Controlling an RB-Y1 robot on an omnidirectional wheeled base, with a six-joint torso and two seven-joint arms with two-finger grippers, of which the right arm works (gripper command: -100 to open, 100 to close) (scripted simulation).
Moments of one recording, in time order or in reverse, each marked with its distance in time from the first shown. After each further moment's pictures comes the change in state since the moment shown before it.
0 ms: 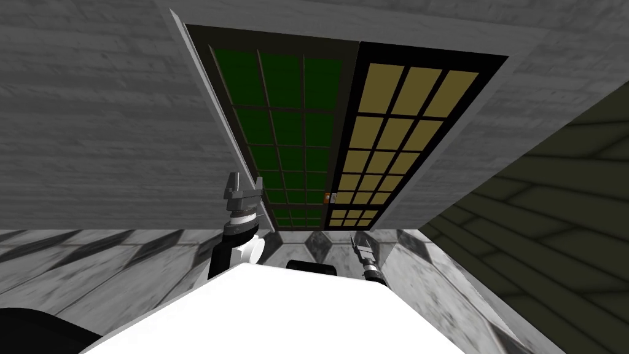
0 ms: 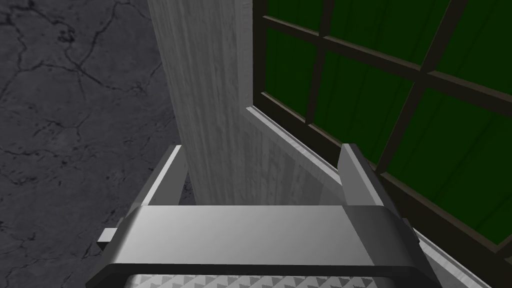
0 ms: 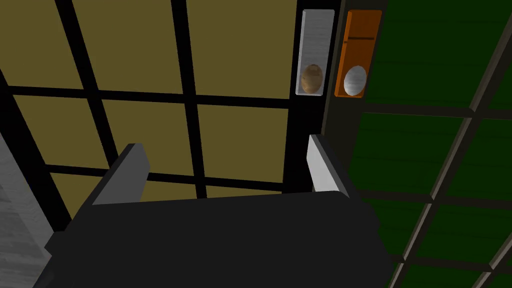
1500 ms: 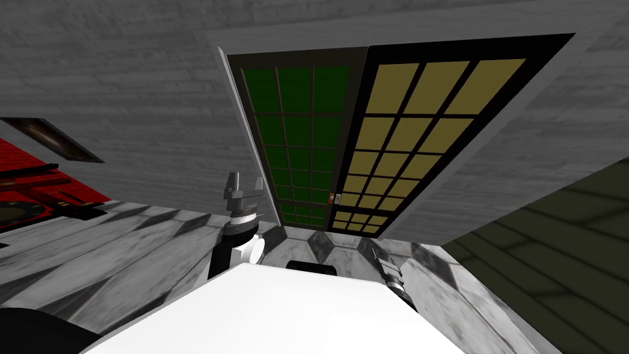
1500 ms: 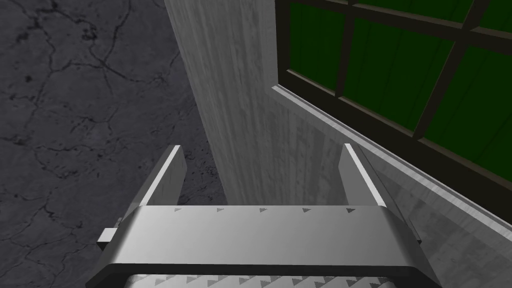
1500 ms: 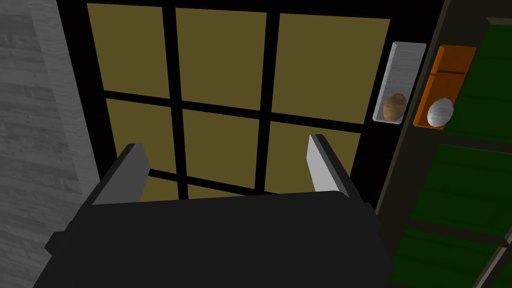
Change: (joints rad) arm -0.005 -0.086 -0.178 0.165 -0.072 -0.010 -0.004
